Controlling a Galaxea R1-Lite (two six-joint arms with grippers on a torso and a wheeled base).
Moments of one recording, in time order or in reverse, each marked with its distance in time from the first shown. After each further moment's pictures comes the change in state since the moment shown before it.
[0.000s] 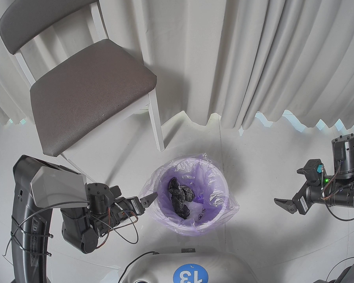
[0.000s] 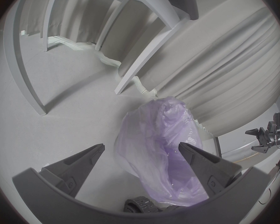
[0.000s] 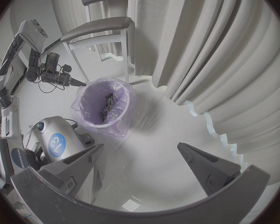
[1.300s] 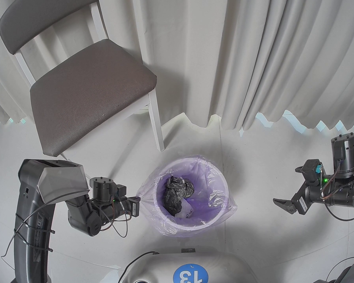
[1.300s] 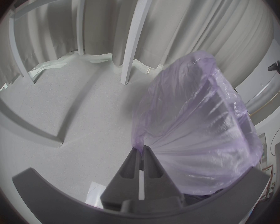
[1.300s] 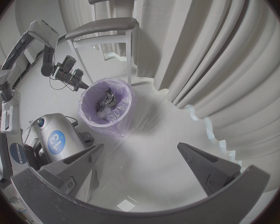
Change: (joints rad) left arm 0.095 0.099 -0.334 0.435 -0.003 0.539; right arm 0.010 0.017 -0.014 -0.001 0.004 -0.047
